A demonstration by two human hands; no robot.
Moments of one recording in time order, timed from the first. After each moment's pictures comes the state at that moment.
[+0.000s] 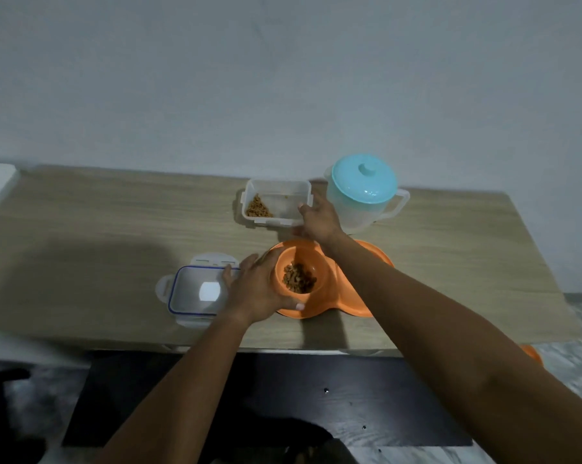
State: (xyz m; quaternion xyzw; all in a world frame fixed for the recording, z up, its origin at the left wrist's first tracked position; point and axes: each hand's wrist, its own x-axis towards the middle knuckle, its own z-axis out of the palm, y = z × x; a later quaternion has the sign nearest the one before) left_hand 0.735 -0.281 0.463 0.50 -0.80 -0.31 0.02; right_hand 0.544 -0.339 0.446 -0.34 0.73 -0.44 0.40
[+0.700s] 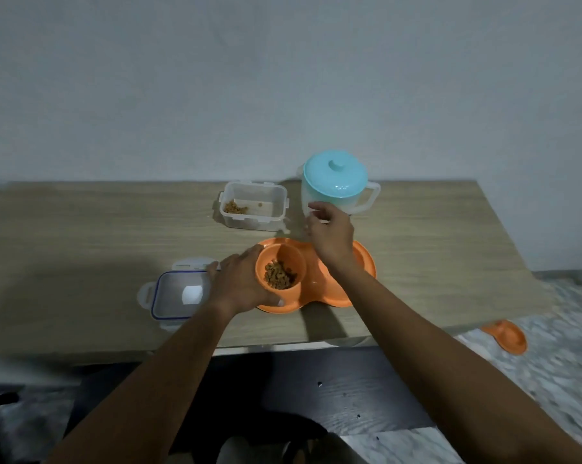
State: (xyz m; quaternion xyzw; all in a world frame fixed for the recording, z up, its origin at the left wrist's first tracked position) left_hand 0.730 -0.290 0.471 0.49 -0.83 -0.28 -0.02; right_hand 0.546 -0.261 0.494 -0.30 0.76 -0.51 0.27
